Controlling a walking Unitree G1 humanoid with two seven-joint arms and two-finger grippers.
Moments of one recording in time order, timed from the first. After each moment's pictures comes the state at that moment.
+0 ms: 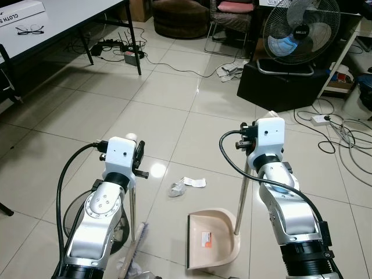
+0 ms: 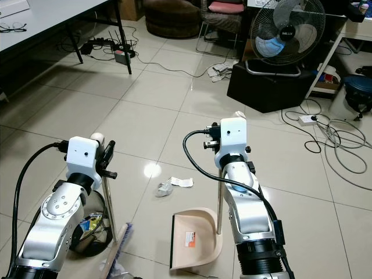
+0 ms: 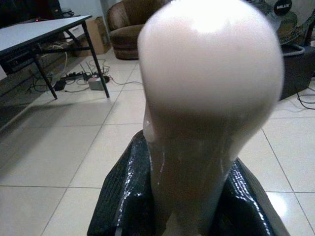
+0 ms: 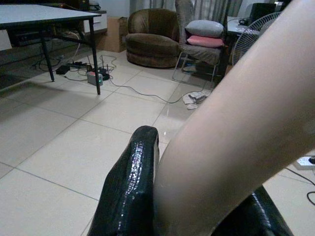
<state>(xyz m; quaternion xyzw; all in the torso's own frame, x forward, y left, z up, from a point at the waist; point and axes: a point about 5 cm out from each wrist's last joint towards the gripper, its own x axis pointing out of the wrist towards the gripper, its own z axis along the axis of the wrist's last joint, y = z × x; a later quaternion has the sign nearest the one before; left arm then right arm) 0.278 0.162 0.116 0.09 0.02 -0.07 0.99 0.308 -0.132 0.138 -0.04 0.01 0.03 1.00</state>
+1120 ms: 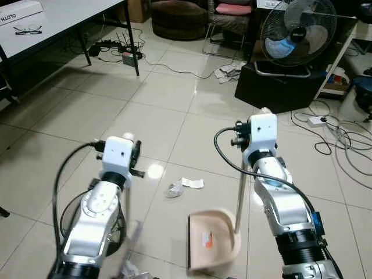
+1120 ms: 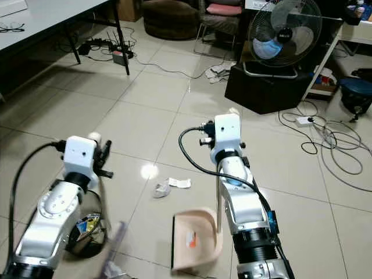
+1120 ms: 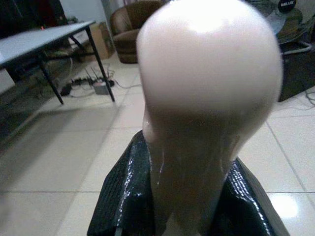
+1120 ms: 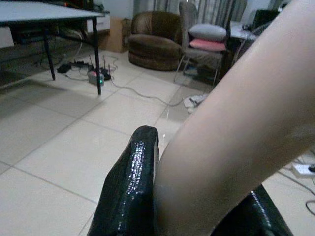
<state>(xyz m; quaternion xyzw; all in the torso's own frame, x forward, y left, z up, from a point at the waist) 0.281 0.172 0.116 0.12 0.02 -0.06 0.99 0.322 -0.125 0.139 -0.05 0.00 0.04 1.00</state>
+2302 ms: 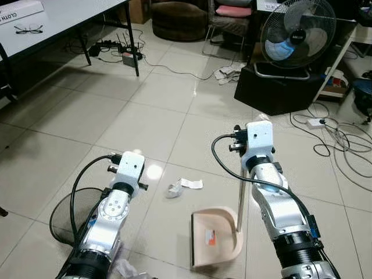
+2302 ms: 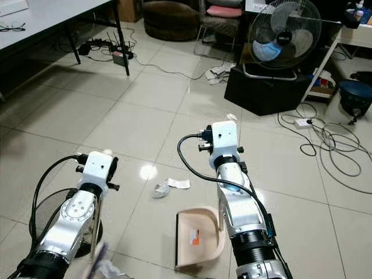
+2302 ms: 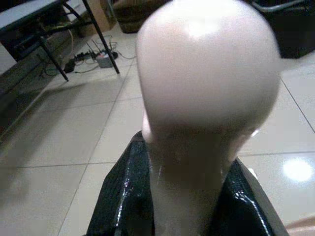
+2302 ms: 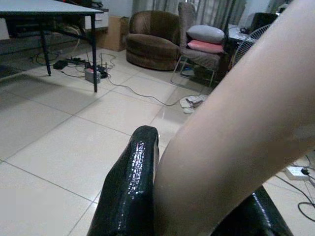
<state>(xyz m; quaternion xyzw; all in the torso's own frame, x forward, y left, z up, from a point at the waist) 0.293 0.168 0.055 0.17 0.08 -0.04 0.98 0.319 -0.125 0.118 -0.07 0.00 0.04 1.00</state>
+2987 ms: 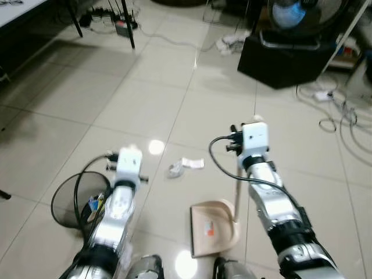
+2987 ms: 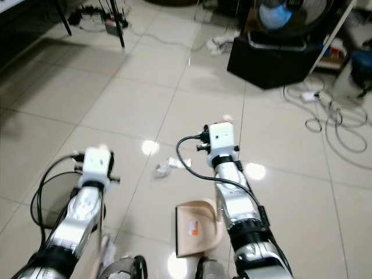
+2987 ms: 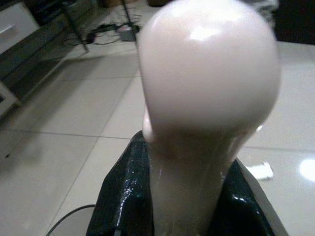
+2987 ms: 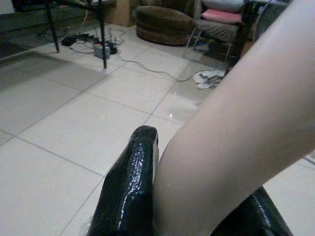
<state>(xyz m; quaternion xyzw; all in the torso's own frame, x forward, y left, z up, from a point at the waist) 0.309 0.163 0.063 0.12 0.05 0.04 0.99 0.336 -0.117 0.100 -0.07 -0.02 0.07 1.00</state>
